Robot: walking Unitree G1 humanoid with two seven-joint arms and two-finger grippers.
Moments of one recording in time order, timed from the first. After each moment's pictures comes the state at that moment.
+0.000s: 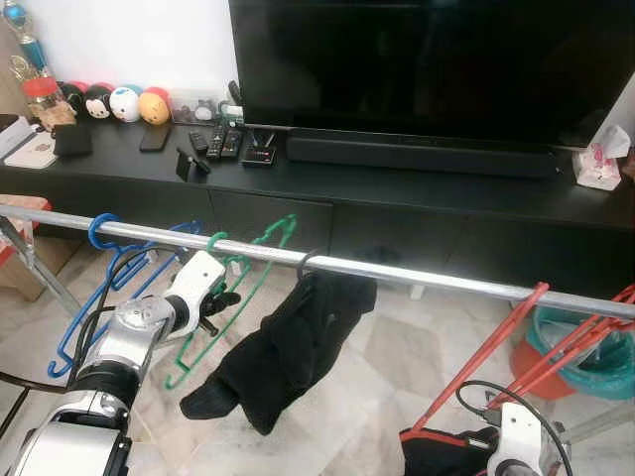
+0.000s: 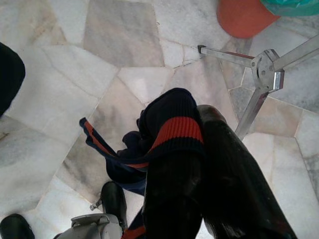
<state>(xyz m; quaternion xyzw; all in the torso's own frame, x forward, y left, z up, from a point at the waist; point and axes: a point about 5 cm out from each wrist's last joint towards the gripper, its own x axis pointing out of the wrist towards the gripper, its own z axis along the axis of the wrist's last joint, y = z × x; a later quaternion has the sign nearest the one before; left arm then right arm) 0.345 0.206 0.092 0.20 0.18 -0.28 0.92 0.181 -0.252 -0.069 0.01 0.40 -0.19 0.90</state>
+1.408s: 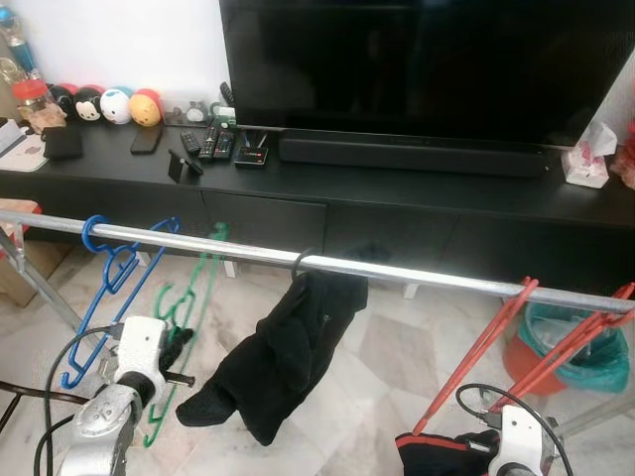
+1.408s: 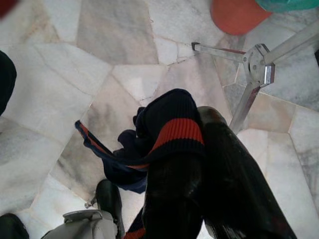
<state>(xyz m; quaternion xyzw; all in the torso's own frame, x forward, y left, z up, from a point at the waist) 0.258 0.256 0.040 0.06 0.14 -0.03 0.99 0.176 -0.253 -0.071 0.00 0.41 -0.18 0.89</state>
